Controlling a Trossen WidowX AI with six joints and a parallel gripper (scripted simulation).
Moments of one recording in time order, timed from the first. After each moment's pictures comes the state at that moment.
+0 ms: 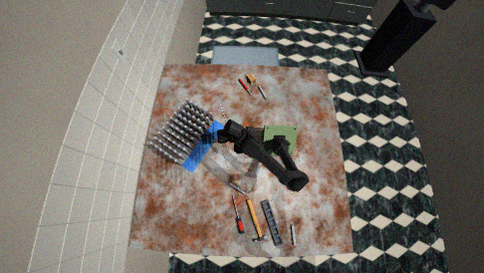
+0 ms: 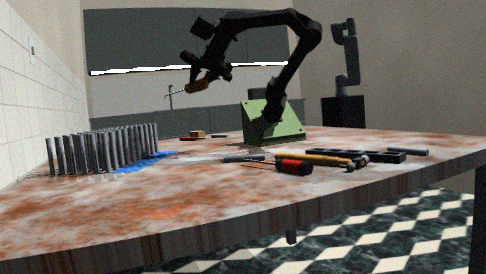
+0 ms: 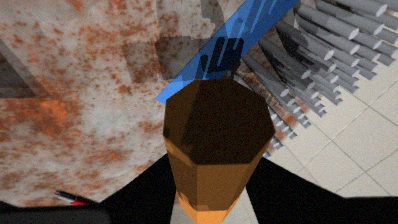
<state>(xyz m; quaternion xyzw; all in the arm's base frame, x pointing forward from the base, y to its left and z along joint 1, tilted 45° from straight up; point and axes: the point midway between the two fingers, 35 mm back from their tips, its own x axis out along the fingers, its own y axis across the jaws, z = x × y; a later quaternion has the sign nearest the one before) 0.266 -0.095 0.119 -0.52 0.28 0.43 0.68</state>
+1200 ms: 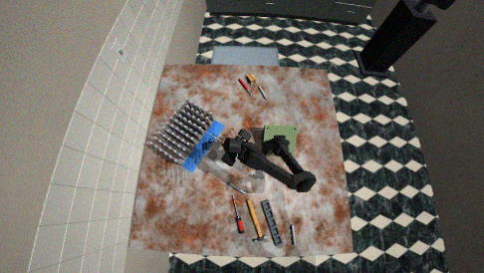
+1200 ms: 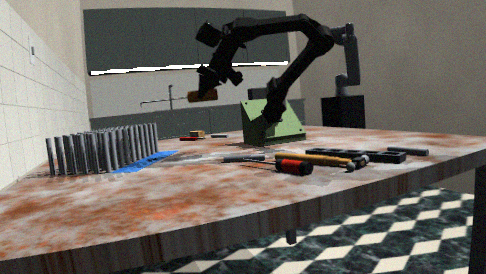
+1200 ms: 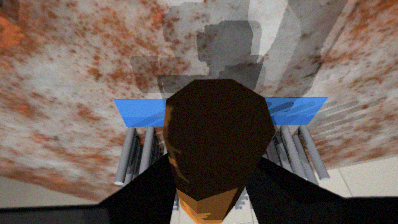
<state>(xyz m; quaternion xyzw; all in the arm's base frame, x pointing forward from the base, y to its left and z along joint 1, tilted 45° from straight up) 0.266 -0.028 0.135 -0.74 0.05 0.50 0.44</state>
